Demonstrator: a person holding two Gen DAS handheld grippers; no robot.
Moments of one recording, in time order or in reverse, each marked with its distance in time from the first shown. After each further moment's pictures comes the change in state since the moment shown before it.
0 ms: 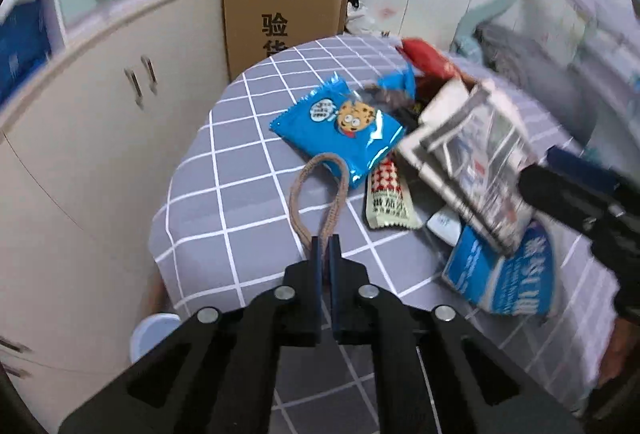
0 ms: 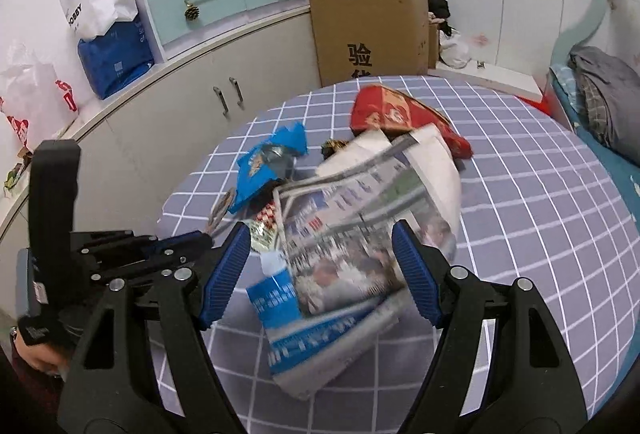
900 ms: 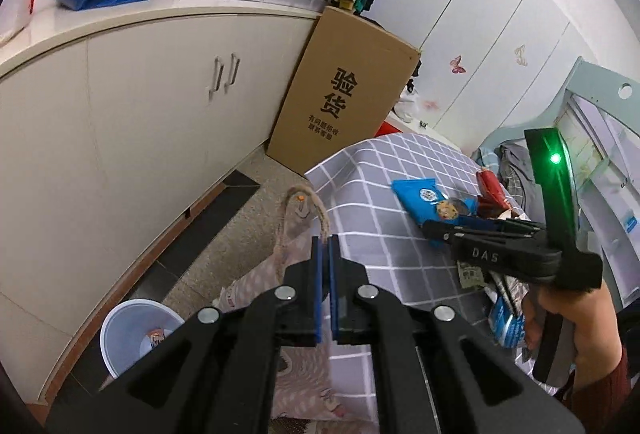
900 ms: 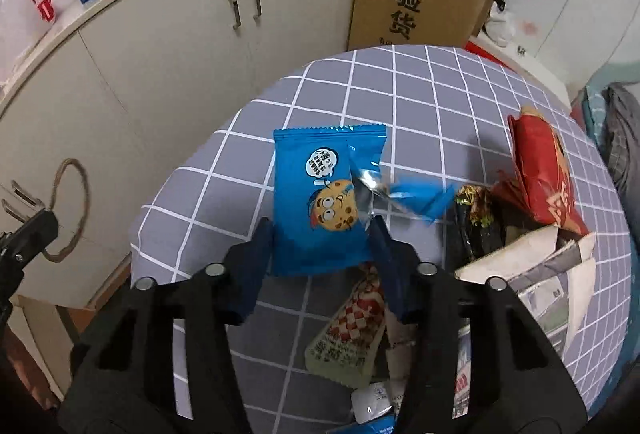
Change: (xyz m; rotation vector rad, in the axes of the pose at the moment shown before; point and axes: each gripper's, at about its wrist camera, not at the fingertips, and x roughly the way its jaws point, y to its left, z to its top) left arm -0.063 0.135 -0.028 -0.353 -0.214 -0.048; right arm 0.136 0.086 0.054 -0.211 0.328 -0.062
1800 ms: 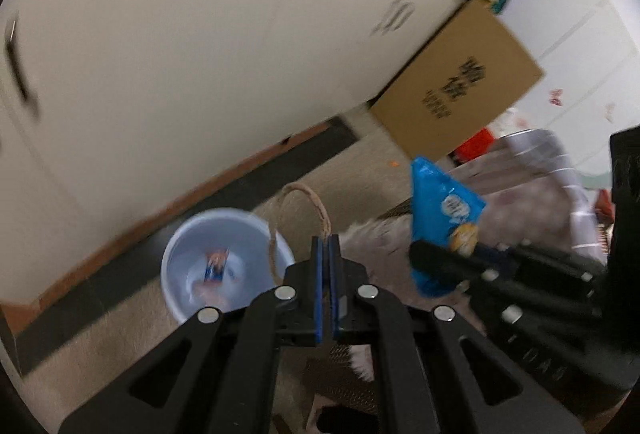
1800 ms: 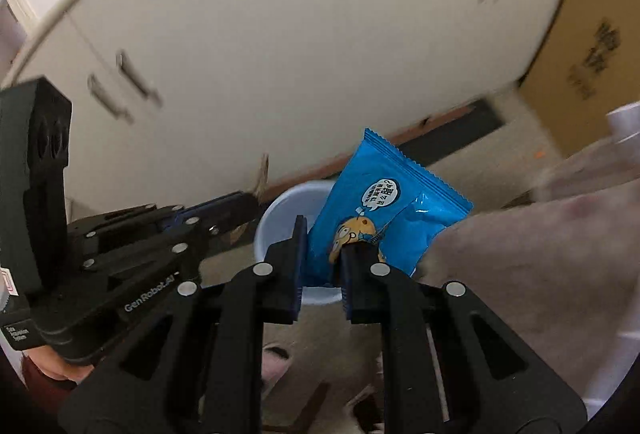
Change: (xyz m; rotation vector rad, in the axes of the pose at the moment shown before) left arm 0.014 0.228 -0.101 -0.354 0.144 0.180; right arm 0.087 0.273 -0.062 -0.339 0.122 0.400
